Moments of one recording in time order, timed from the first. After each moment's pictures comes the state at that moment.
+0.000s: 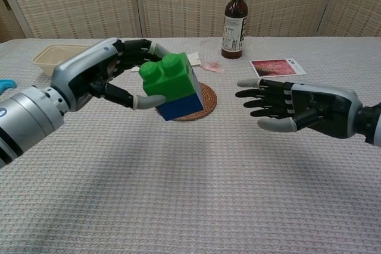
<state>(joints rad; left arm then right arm) -0.61 -1.71 -0.17 -1.46 1.47 1.18 -0.46 0.67 -1.49 -0.01 -1.31 -1.69 0.94 1.34</state>
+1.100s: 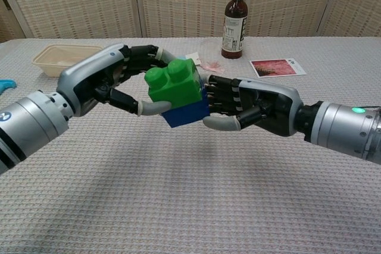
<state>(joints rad) -0.63 -1.72 -0.15 -1.45 1.49 1.16 -0.51 0.78 -1.63 0.01 -1.28 -1.63 0.96 1.29</state>
